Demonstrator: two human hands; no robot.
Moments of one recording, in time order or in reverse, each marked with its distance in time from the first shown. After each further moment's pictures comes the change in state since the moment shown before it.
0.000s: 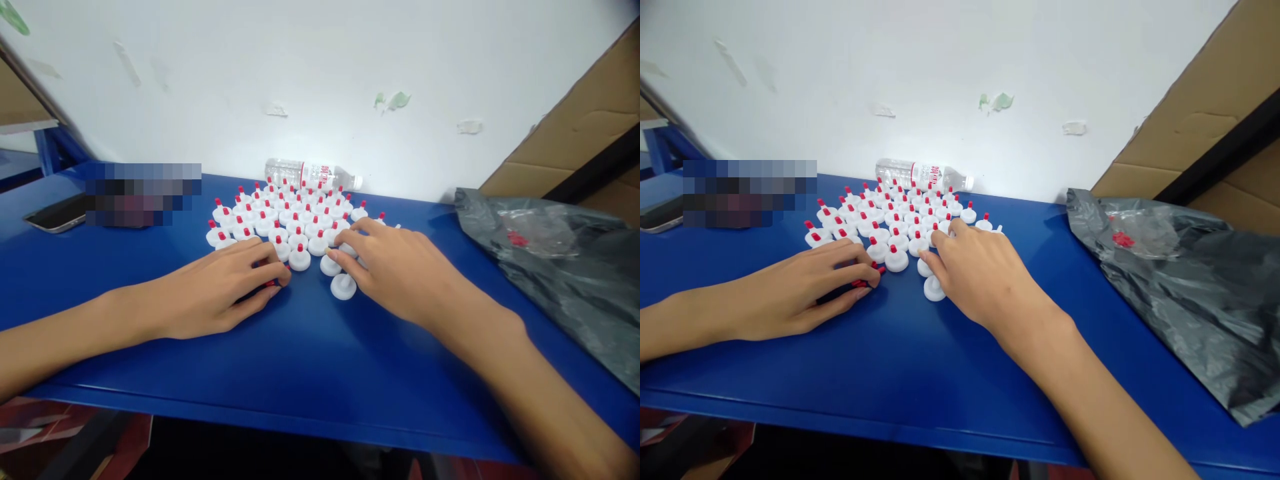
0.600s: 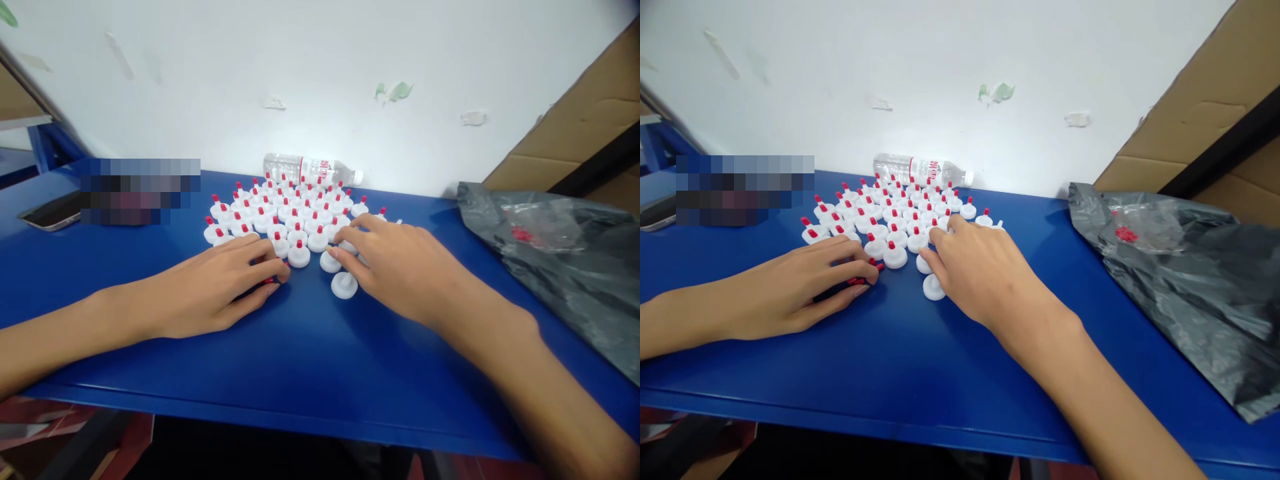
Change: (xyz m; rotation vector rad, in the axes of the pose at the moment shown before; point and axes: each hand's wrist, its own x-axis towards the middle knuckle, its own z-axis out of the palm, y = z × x) left_hand -0.001 0.001 -0.002 0.048 -0.020 0.007; right_hand -0.001 0.000 0.001 0.015 0.005 -0.016
